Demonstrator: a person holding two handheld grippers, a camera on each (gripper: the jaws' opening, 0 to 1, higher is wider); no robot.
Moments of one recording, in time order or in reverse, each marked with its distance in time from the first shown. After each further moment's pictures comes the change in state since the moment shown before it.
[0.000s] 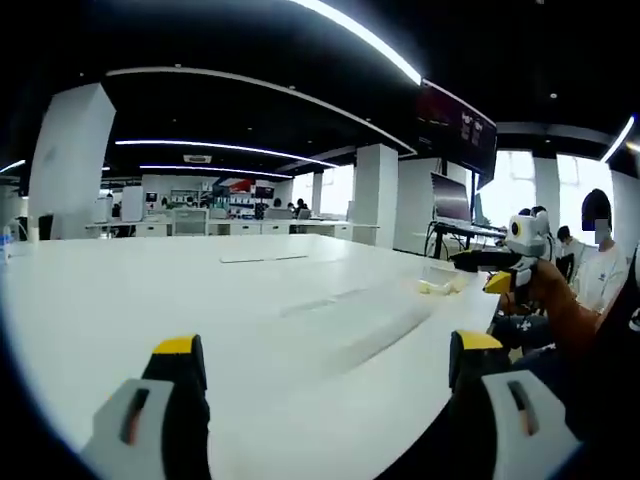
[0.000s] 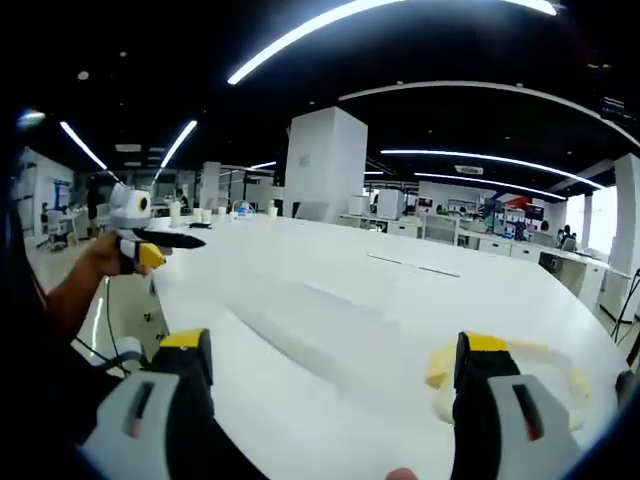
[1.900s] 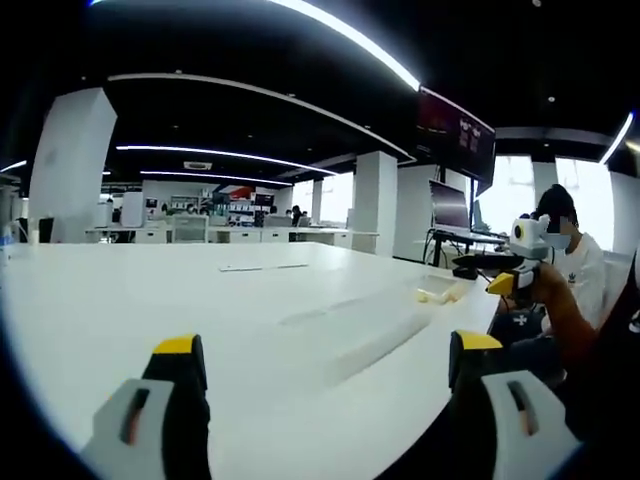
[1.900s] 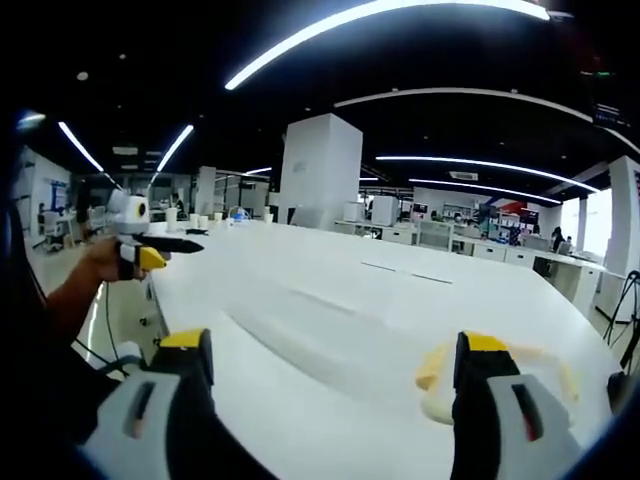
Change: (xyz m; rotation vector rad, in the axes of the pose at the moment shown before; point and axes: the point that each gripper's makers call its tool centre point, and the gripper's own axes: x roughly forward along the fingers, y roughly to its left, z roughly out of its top) left arm 0.002 0.005 0.010 -0.013 -0.037 0.006; right arm -0.010 0.008 0.007 -0.004 -0.011 -0.013
